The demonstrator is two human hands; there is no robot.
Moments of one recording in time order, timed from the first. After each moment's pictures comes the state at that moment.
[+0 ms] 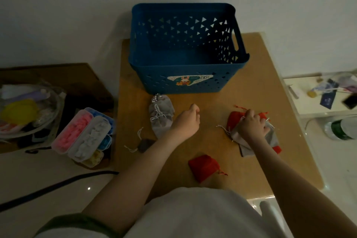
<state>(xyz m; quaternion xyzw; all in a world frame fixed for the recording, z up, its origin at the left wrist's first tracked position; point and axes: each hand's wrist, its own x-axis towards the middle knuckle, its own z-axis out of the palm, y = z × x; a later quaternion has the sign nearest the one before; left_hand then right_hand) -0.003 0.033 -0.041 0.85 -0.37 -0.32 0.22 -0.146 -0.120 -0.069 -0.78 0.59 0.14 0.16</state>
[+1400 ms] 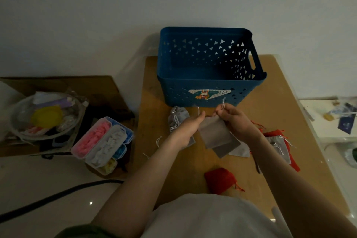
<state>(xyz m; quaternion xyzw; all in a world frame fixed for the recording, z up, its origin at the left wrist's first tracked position) 0.027 0.064 -0.013 0.70 -0.04 -0.54 0.47 -0.069 -0.077 -0.020 -0.62 0.24 -0.04 0.75</state>
